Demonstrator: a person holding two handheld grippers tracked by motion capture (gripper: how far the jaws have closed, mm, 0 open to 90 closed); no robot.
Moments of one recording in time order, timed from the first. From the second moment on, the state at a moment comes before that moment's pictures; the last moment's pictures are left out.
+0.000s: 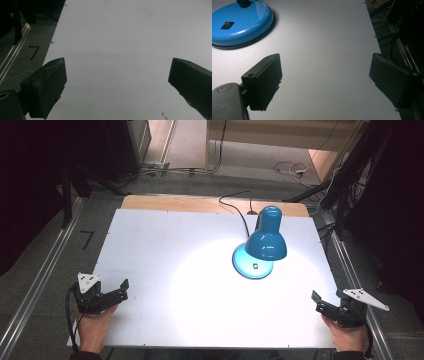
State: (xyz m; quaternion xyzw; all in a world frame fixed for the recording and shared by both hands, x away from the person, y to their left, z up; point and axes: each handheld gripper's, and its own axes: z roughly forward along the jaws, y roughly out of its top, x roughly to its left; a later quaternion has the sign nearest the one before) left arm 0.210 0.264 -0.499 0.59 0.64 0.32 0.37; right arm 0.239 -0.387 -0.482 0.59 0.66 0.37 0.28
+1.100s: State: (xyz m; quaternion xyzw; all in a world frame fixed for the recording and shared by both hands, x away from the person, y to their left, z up) left arm 0.214 0.261 -0.498 0.59 0.64 0.31 0.38; right arm 0.245 -0.359 -0.484 0.57 0.69 0.37 0.27
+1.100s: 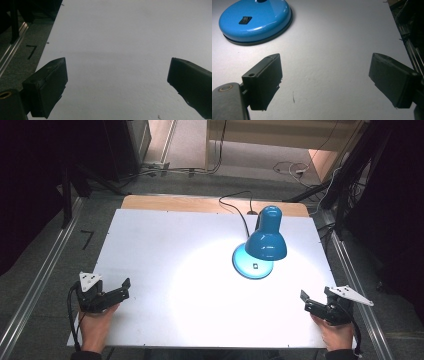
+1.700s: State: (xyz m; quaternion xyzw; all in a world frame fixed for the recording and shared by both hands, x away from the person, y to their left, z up) left arm 0.219 0.261 -0.500 0.59 0.64 0.31 0.38; right arm 0.254 -0.345 -0.484 0.55 0.70 0.38 0.26
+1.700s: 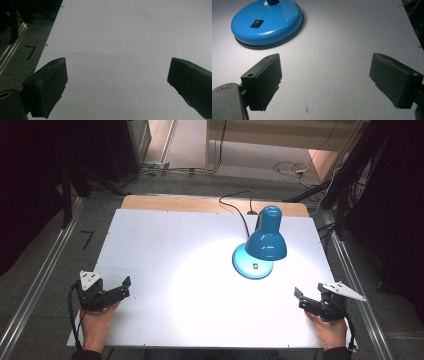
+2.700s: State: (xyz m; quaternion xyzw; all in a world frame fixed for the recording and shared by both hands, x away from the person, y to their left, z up) left arm 0.214 0.261 -0.496 0.59 0.63 0.31 0.39; right arm 0.263 -0.323 -0.482 0.53 0.71 0.38 0.25
